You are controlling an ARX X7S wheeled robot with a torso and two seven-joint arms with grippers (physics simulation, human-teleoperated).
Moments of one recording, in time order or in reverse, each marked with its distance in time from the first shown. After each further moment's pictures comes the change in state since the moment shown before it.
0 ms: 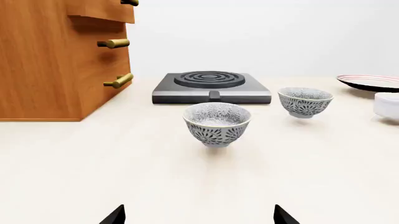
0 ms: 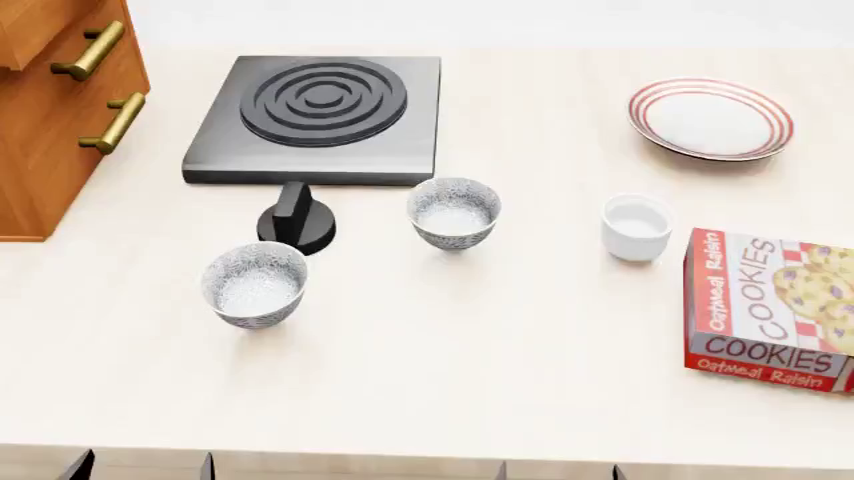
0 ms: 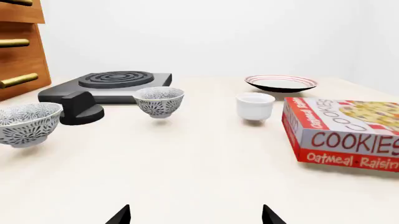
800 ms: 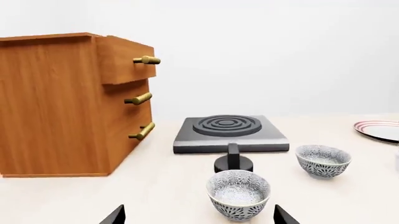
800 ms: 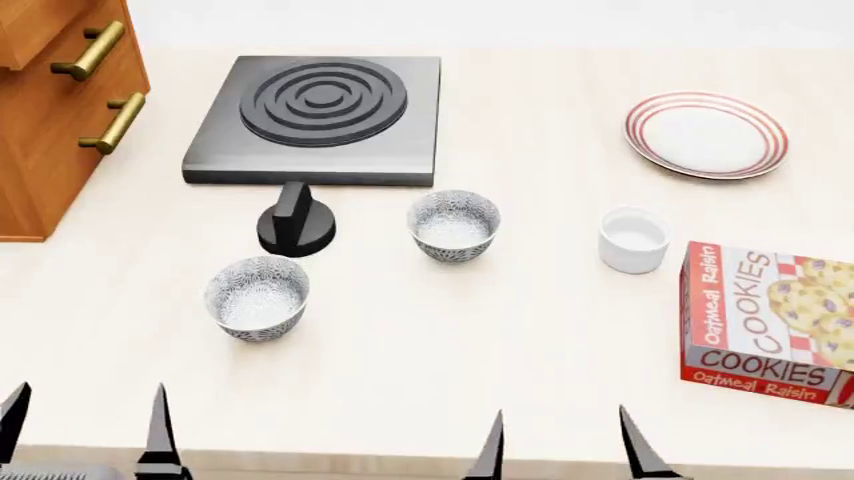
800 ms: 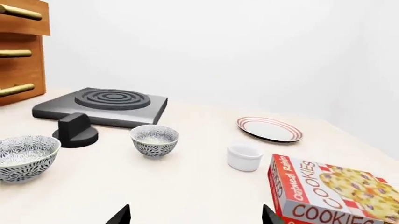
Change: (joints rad) left arm -0.023 -0.091 0.050 0.270 -0.029 -0.159 -0.118; right arm 0.033 0.081 -0.111 -0.269 -0.055 0.240 0.106
